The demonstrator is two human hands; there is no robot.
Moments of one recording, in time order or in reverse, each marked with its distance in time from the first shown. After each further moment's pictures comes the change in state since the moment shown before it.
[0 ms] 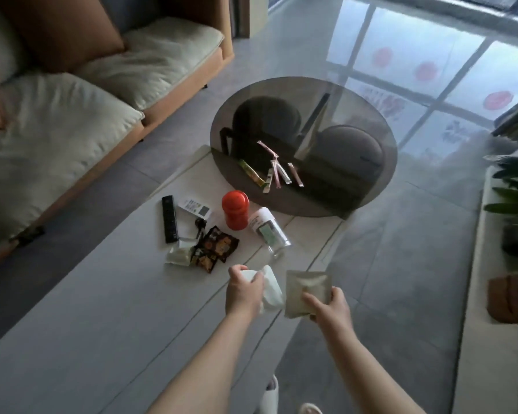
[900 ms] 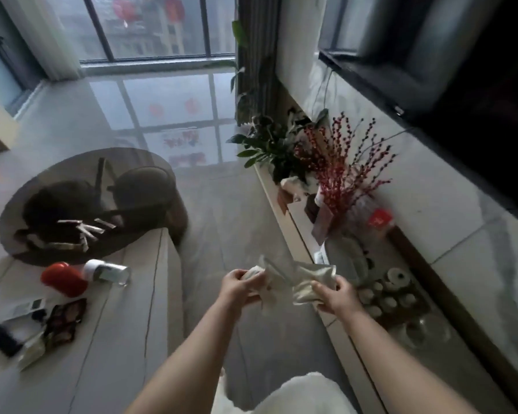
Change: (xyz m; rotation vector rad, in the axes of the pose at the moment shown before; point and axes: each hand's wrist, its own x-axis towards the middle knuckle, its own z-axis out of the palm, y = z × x) left_hand -0.408 -0.032 0.138 0.031 -0.894 0.172; right_hand -0.342 0.184 -0.354 0.623 0.498 0.029
